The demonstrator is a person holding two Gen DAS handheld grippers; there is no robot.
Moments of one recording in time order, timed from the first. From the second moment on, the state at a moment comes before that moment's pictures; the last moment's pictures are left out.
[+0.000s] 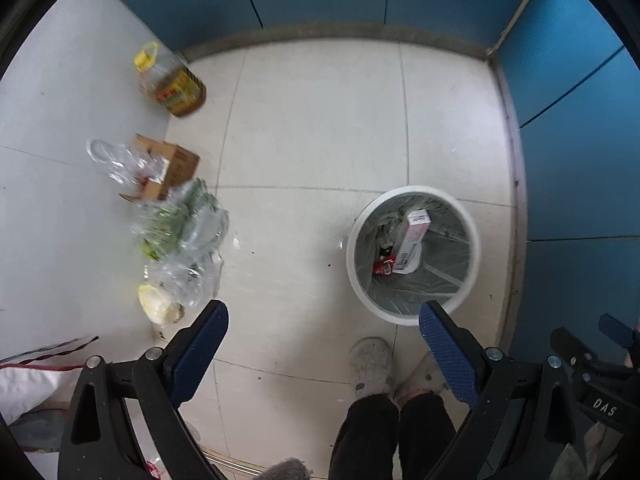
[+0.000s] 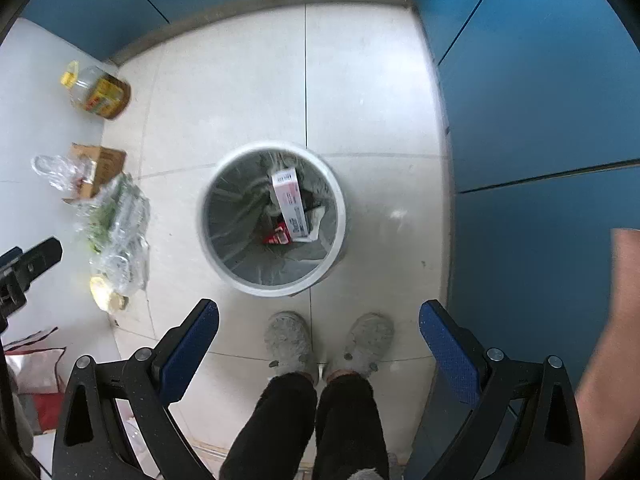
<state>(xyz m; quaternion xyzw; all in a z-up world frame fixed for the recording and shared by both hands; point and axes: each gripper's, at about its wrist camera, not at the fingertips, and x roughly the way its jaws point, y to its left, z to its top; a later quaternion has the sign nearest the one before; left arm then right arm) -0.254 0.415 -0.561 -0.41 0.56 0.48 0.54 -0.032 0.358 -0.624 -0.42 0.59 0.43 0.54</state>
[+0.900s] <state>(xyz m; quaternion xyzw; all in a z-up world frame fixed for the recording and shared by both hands) -0.159 0.340 -0.219 -0.27 0.46 0.46 0.71 0.047 0.213 -0.204 -0.11 0.54 0.48 0.68</state>
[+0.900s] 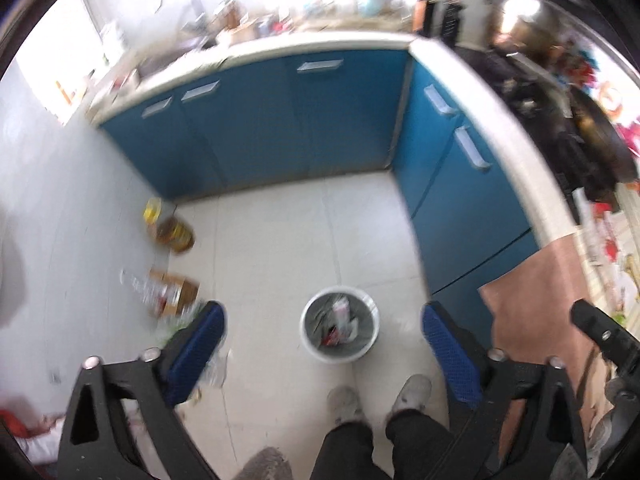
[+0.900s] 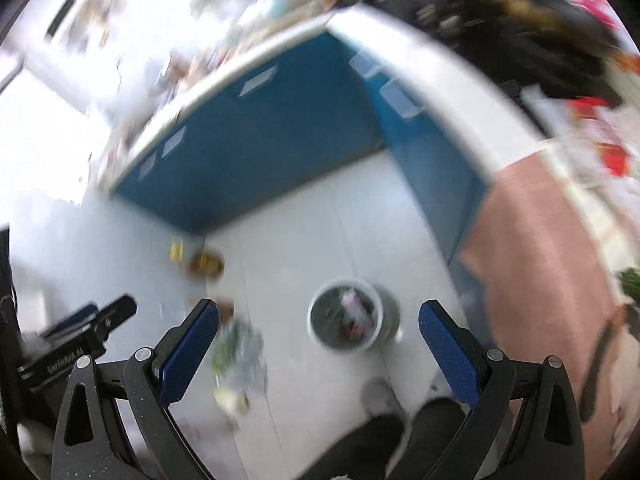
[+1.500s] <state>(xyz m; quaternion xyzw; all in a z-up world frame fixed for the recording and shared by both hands) 0.239 0.182 -0.302 -0.38 0.60 0.14 0.69 0.358 -0.113 -0.252 0.13 0.61 0.10 0.77</state>
